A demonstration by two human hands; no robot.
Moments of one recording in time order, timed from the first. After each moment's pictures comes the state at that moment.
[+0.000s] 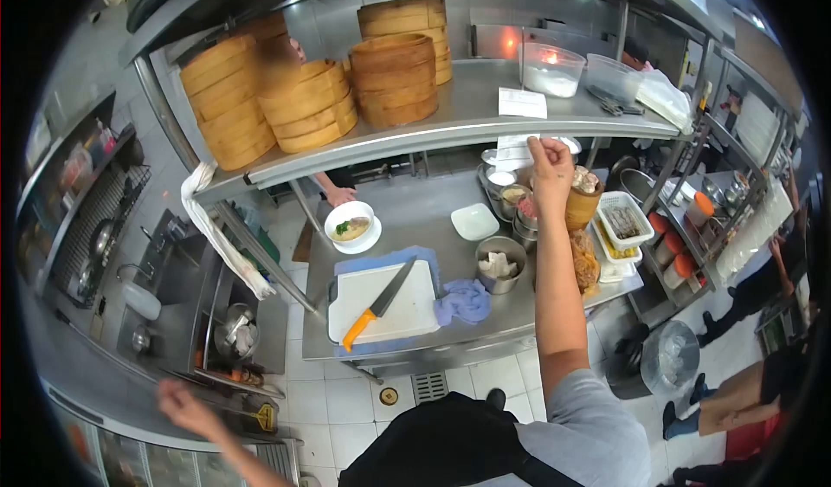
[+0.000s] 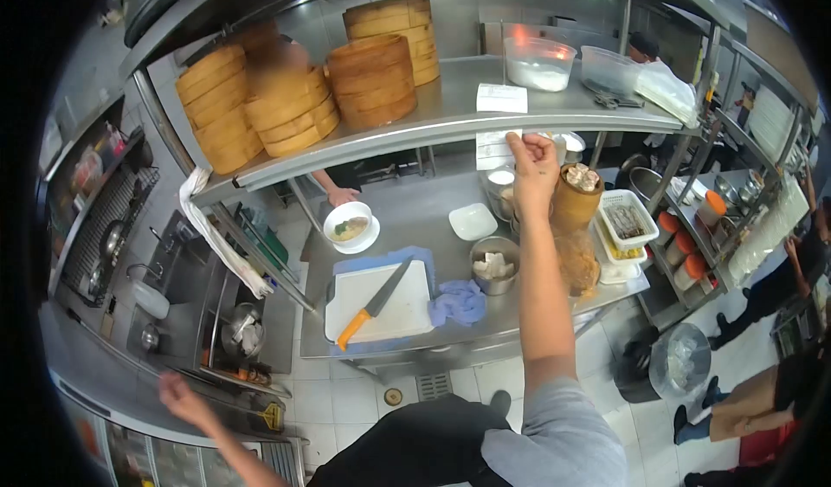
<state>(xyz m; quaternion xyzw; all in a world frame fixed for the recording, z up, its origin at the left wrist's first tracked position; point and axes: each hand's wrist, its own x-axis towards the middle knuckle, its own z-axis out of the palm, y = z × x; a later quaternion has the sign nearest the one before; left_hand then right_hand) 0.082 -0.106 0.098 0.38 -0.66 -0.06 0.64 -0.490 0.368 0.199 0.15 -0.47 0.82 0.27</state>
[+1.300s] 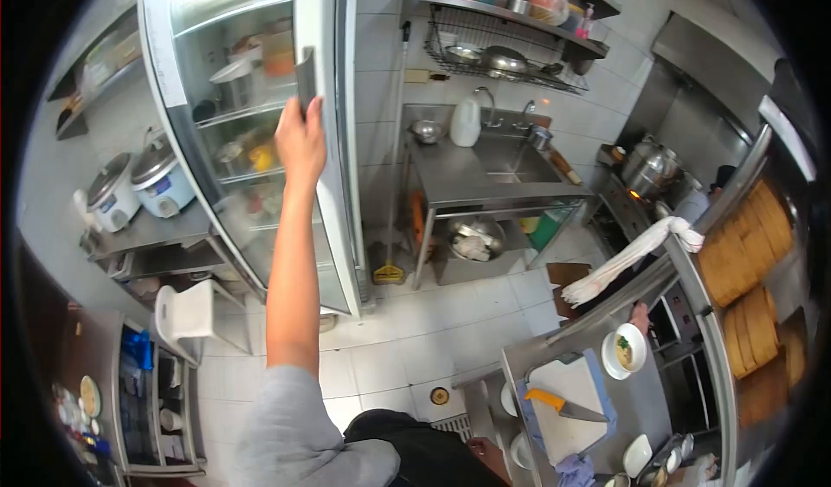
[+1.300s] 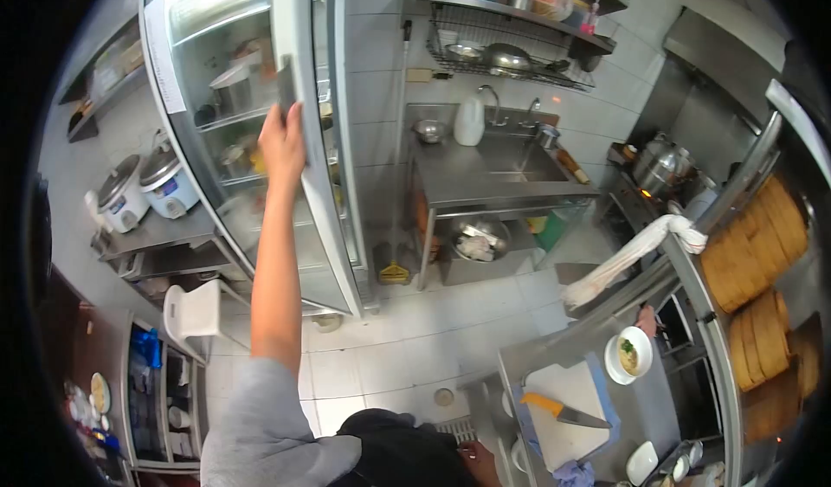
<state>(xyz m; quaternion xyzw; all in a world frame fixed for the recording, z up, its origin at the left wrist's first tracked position) 0.299 -0.142 0.265 0.57 -0.45 0.22 0.66 -0.190 0.211 -0.108 0.54 -0.65 0.19 -0.50</state>
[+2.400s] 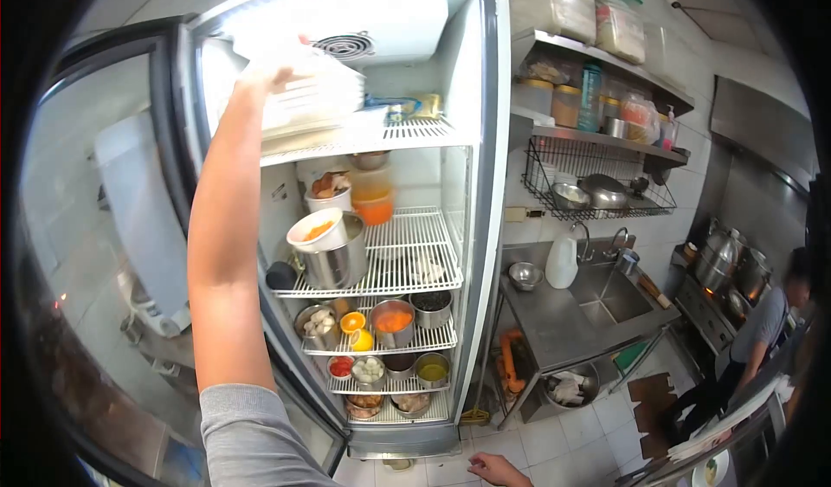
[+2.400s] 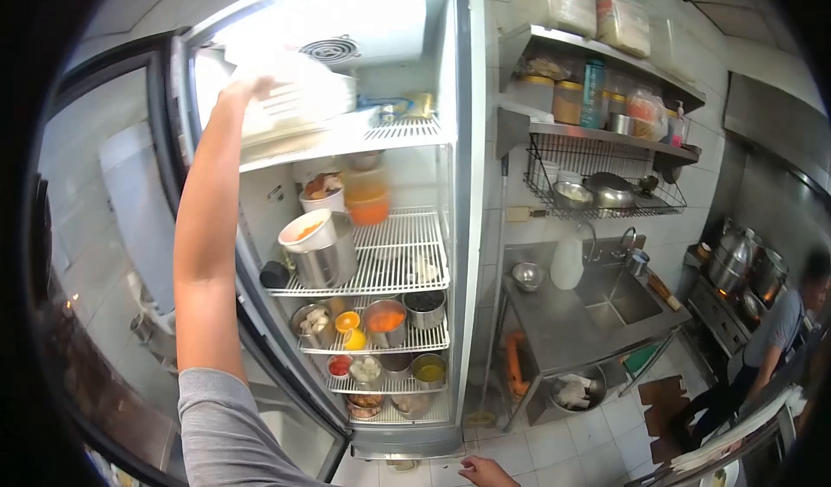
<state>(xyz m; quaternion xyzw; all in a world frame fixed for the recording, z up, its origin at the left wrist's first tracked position) 0.685 -0.304 0.643 0.60 -0.59 0.33 0.42 0.167 -0.177 -0.074 0.78 -0.41 0.12 -0.46</state>
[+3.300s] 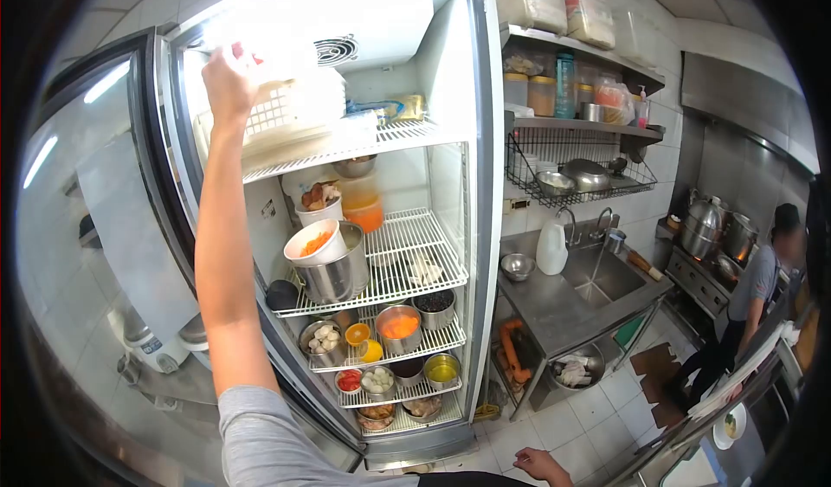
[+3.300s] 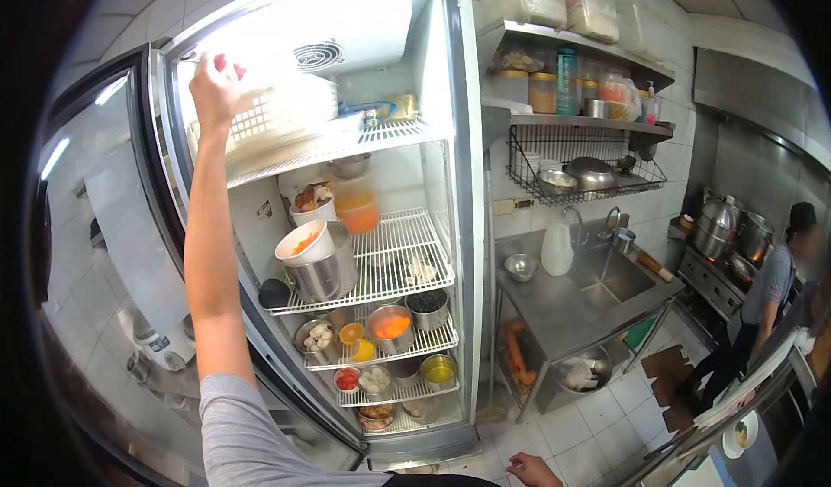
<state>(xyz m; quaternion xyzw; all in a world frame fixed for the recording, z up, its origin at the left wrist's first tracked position) 0.683 -0.275 0.609 0.35 -0.52 0.46 0.63 0.133 -0.159 -0.096 0.73 -0.54 0.13 -0.40</state>
